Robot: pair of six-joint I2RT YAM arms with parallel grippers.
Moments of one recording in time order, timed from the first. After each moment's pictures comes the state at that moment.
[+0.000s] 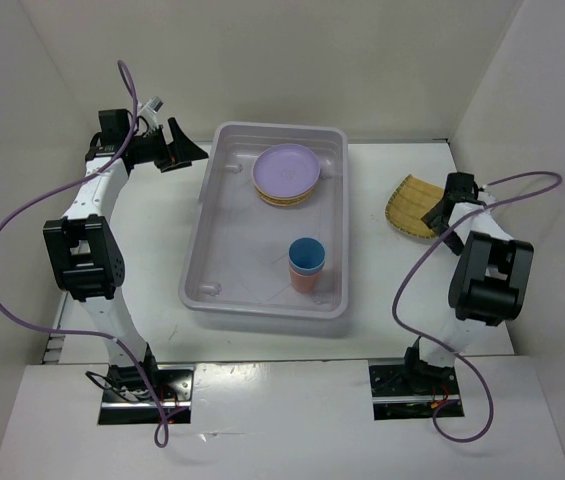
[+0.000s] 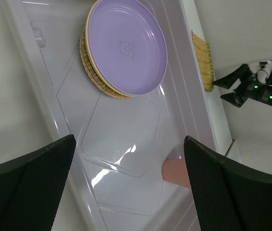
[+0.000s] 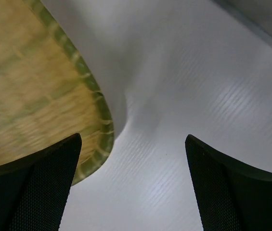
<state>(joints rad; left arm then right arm) 0.14 1.93 1.71 -0.38 0.93 -0.32 -0.28 1.65 1.10 -0.45 0.36 0.65</state>
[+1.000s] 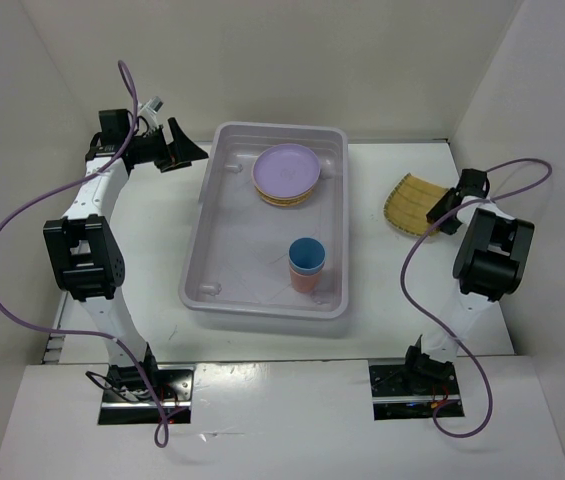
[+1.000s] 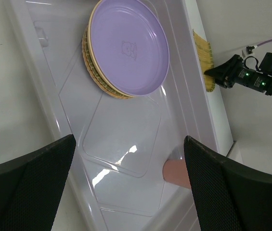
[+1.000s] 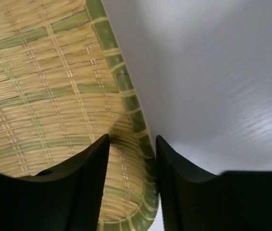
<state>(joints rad) 0.14 1.93 1.71 -0.39 0.92 -0.32 -0.37 1.93 1.23 -0.25 0.01 0.42</state>
